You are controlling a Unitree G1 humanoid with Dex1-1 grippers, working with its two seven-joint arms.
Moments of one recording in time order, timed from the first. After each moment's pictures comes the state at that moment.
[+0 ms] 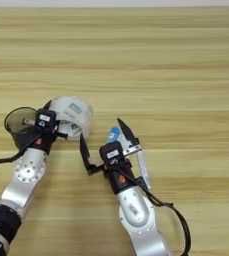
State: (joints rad) left arm -0.26 -0.06 -0.16 0.57 0.20 -0.41 0.16; right arm 0.17 -0.03 0.28 0.00 -0.22 -0.36 0.03
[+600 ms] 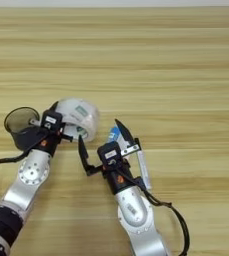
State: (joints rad) left arm -0.23 -0.05 -0.22 0.53 0.20 -0.41 0.15; right arm 0.16 -0.03 0.28 0.02 -0.23 -0.36 0.03
